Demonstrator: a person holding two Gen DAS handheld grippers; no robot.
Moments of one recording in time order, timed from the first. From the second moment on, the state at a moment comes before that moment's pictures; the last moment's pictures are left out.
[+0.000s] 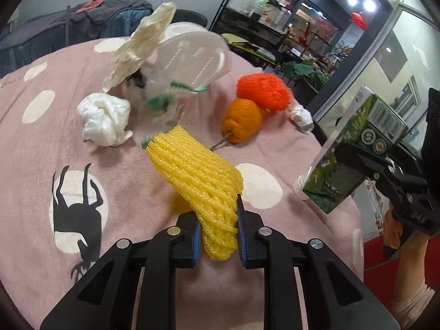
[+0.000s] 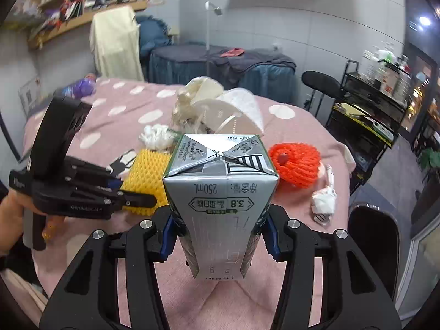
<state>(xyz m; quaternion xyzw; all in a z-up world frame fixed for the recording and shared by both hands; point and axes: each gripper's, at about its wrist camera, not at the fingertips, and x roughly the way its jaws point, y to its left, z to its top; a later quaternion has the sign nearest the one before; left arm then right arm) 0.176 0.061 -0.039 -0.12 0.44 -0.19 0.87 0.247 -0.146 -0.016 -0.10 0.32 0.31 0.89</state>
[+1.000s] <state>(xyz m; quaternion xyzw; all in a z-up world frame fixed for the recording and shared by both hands) 0.203 -0.119 0.018 -0.02 0.39 -0.34 0.85 0.194 -0.332 -0.021 0.06 0.28 0.09 0.95</state>
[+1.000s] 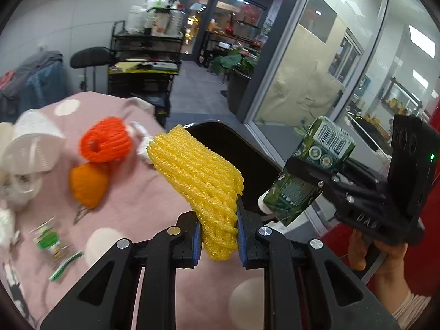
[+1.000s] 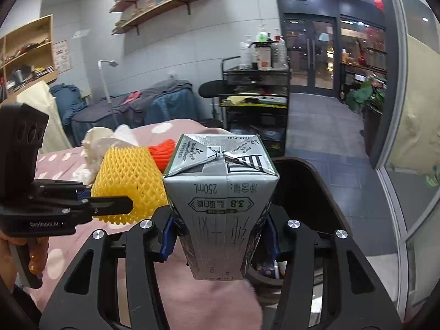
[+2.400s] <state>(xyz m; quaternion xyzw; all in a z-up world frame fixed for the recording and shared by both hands) 0.274 -0.240 -0.026 0.00 0.49 -0.37 0.79 0.206 -0.417 -0.065 0.09 0.33 -0.03 0.94</state>
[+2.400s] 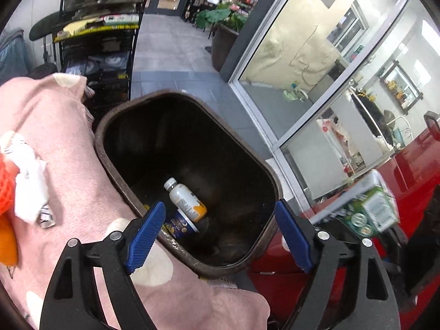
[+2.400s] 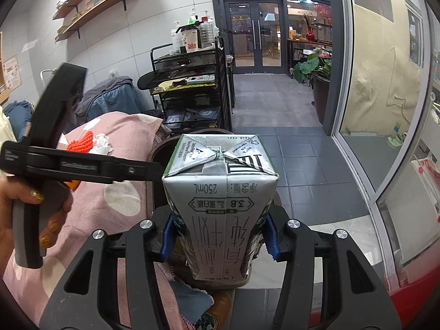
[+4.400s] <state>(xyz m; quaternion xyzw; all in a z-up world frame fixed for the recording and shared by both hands) 0.177 -0.044 0.006 -0.06 0.34 -0.23 0.91 0.403 -0.363 -0.188 0.01 0.61 -0.03 0.79</state>
